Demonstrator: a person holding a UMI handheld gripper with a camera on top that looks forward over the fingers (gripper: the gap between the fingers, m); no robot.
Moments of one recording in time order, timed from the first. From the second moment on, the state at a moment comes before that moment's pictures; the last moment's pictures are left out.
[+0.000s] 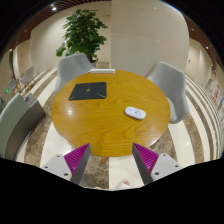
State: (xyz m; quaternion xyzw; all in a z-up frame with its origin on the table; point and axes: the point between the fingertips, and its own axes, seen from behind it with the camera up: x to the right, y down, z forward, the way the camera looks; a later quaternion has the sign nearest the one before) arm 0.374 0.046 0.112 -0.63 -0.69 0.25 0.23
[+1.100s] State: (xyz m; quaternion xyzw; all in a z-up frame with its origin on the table) arm 0.205 0.167 0.013 -0.65 -0.67 0.26 0.25
